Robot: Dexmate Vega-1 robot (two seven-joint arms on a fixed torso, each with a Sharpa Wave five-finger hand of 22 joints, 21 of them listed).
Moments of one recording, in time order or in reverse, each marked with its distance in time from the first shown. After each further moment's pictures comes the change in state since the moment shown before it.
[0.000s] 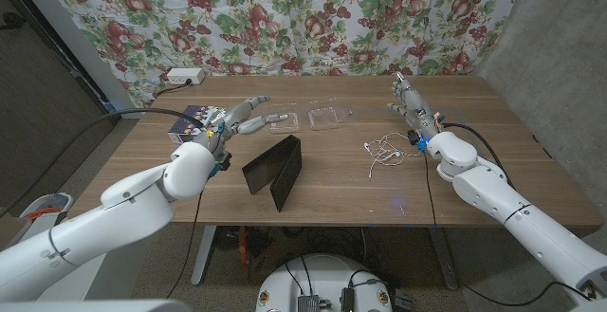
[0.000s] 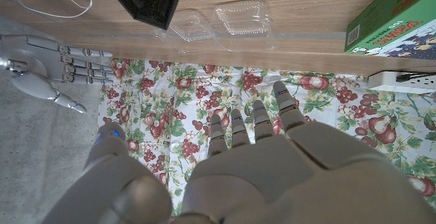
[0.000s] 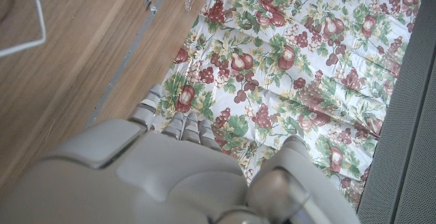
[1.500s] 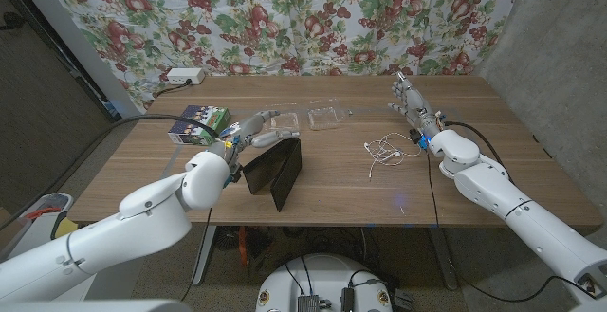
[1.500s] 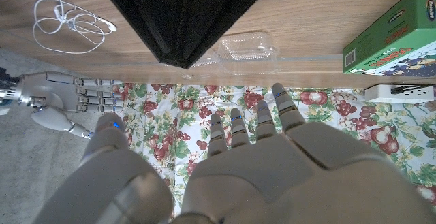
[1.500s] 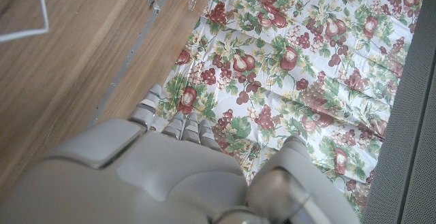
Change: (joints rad) left arm -0.097 0.002 0.185 -0.083 0.062 0.181 -0.030; left_hand 0.073 0.005 0.011 -0.011 0.000 0.003 0.004 0.000 0.000 0.010 0.000 0.005 0.005 -0.031 0.030 -0.013 -0.005 -0.024 -0.009 -0.020 -0.003; right arm 0.027 -0.003 -0.006 0.046 0.015 0.010 0.041; right_hand 0.000 0.000 -0.003 -0.003 0.000 0.000 0.000 0.000 0.000 0.000 0.000 0.000 0.000 0.000 0.000 0.000 0.000 0.000 0.000 0.000 0.000
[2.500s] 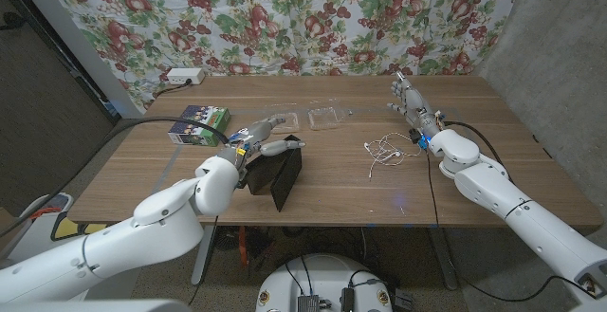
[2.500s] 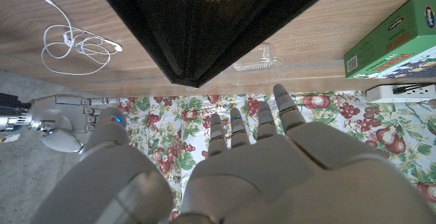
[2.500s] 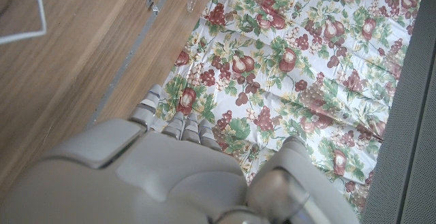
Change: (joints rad) left arm -0.069 -0.019 0.132 -0.021 0.113 0.109 -0.045; left_hand 0.039 -0.003 0.008 0.000 0.000 0.000 0.000 0.000 0.000 0.005 -0.006 0.000 0.005 -0.018 0.013 -0.006 0.000 -0.009 0.009 -0.008 0.000; right arm 0.002 -0.003 -0.003 -0.003 0.001 -0.001 0.004; right_hand -0.004 0.004 0.000 0.000 0.000 0.000 0.000 0.000 0.000 0.000 0.000 0.000 0.000 0.000 0.000 0.000 0.000 0.000 0.000 0.005 0.000
